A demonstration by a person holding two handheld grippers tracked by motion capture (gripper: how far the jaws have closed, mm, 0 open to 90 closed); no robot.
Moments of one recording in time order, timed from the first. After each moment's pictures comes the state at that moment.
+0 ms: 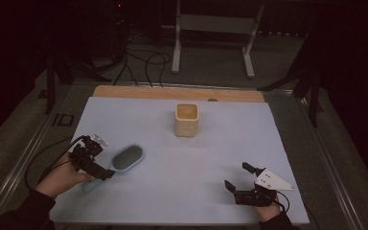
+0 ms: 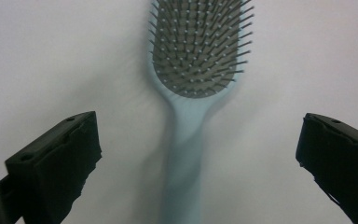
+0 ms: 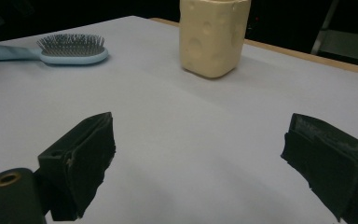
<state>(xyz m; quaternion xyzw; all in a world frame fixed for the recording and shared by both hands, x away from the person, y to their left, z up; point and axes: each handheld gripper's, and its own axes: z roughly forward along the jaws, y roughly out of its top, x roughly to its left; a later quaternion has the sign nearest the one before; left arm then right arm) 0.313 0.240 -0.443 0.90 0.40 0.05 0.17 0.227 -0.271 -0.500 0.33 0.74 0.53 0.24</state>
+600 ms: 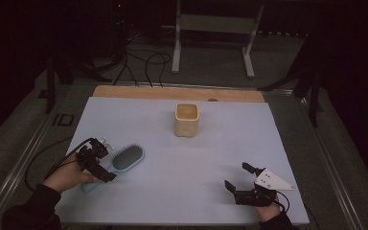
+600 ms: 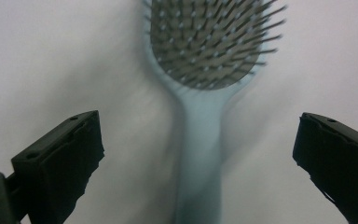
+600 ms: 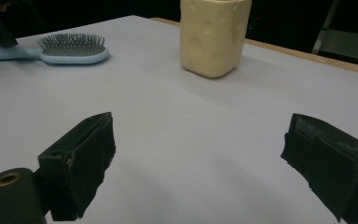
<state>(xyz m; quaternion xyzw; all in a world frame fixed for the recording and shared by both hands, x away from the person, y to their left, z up) 0.324 0.238 -0.472 0.92 0.37 0.03 0.12 0.227 -0.271 -0.500 0.33 0.74 0.53 0.24</state>
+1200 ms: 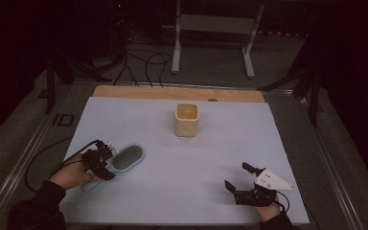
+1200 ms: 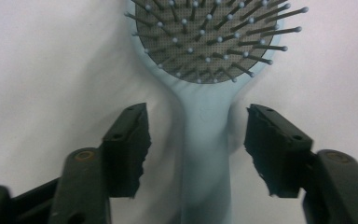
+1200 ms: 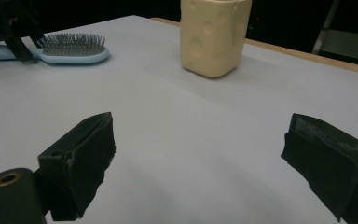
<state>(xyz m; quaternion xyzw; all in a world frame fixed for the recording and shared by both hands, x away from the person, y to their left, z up) 0.331 0.228 -0.484 0.94 0.34 0.02 0.08 0.228 -0.271 -0.500 0.33 0.74 0.53 0.23</state>
